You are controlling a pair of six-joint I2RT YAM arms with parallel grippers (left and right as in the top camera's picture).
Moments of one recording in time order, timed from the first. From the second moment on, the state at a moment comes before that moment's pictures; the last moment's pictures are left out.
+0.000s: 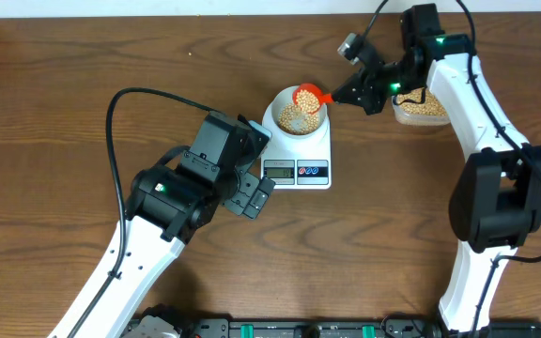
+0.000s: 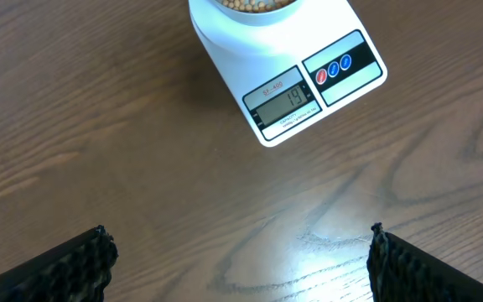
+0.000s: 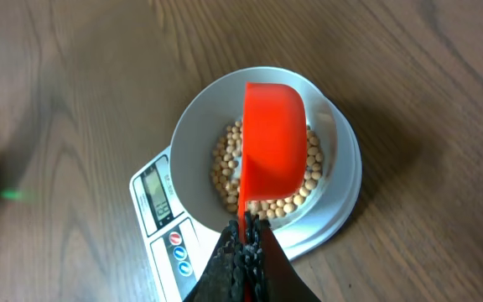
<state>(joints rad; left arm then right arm) -0.52 1.23 1.23 -1.05 -0.05 0.09 0.14 2.13 1.84 -0.97 -0.84 -0.70</state>
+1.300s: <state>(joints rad) -0.52 1.23 1.23 -1.05 -0.05 0.09 0.24 2.07 1.84 -0.96 -0.66 -0.70</state>
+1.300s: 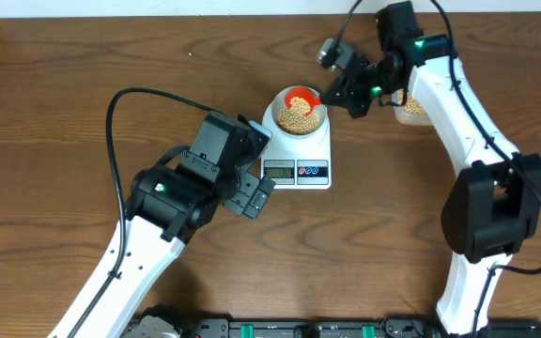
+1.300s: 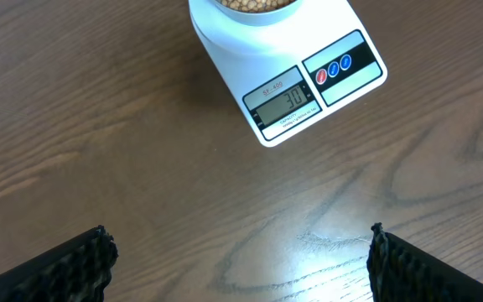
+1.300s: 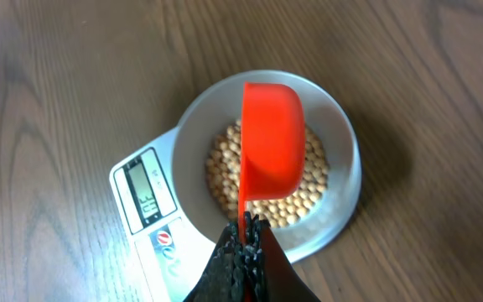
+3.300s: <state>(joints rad) -0.52 1.23 1.23 -1.05 -0.05 0.09 0.32 2.01 1.84 -0.93 -0.43 -0.76</state>
